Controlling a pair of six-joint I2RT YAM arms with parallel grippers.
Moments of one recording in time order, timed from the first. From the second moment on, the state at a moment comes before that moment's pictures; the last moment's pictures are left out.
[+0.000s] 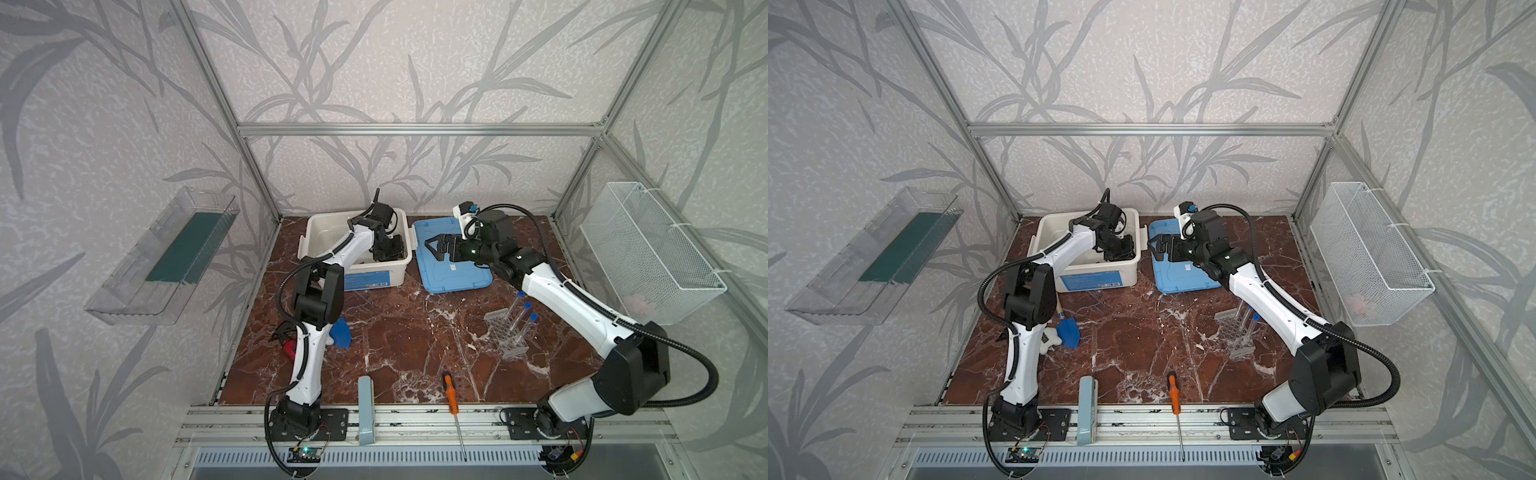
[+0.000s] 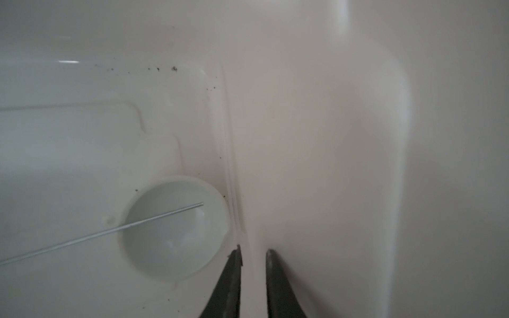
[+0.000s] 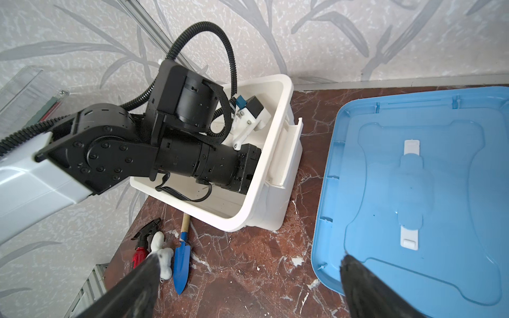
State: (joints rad) left arm -0.34 2.25 1.92 -0.80 0.30 -0.47; right arm 0.49 1.51 1.30 -0.28 -0.30 0.43
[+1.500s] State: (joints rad) left arm -0.37 1.31 1.25 -0.54 0.35 -0.61; right arm 0.20 1.62 1.45 -0.68 -0.19 0.17
